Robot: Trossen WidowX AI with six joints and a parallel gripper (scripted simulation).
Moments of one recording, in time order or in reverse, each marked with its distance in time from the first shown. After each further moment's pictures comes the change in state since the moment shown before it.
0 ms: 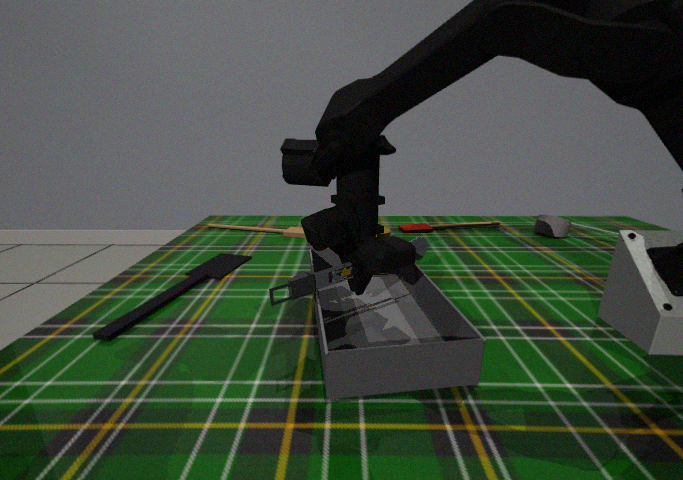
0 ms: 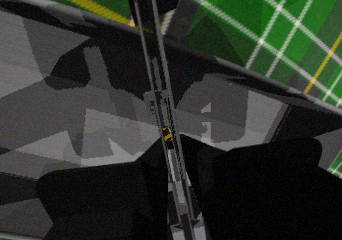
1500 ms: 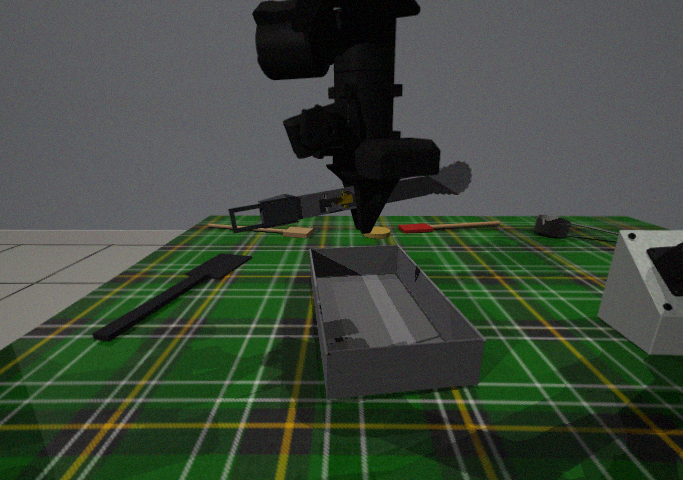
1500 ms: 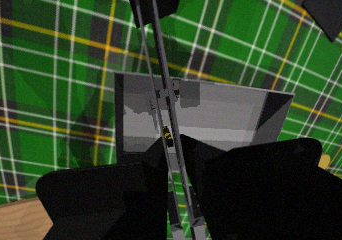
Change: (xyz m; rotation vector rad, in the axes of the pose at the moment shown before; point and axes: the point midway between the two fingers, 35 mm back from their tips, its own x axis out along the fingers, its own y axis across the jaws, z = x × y) arm -0.125 0.087 0.048 0.183 0.024 -0.019
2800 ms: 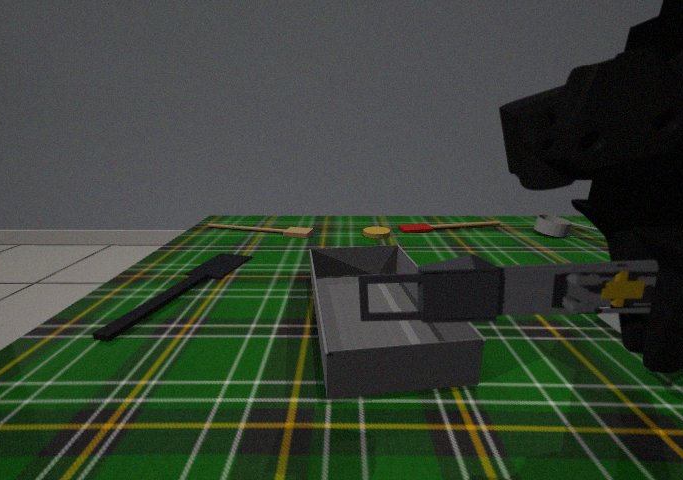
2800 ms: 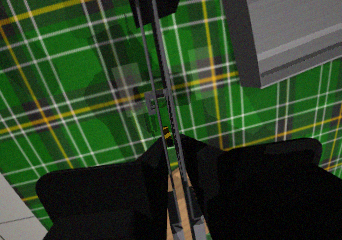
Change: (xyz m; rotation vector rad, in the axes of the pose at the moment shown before) arm -0.007 0.249 -0.042 0.481 -0.014 0.029
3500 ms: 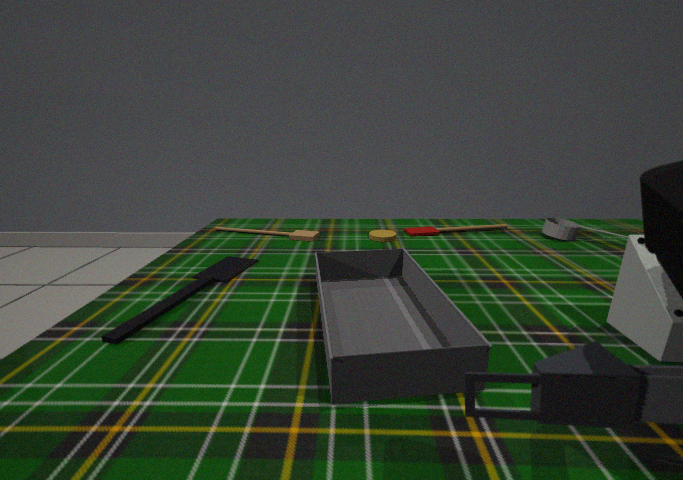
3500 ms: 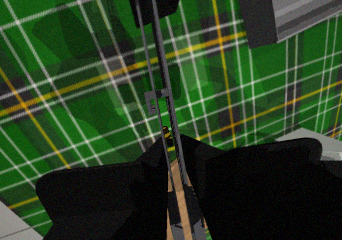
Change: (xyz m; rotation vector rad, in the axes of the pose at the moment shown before) arm 0.021 0.029 -0.047 0.079 0.039 -0.081
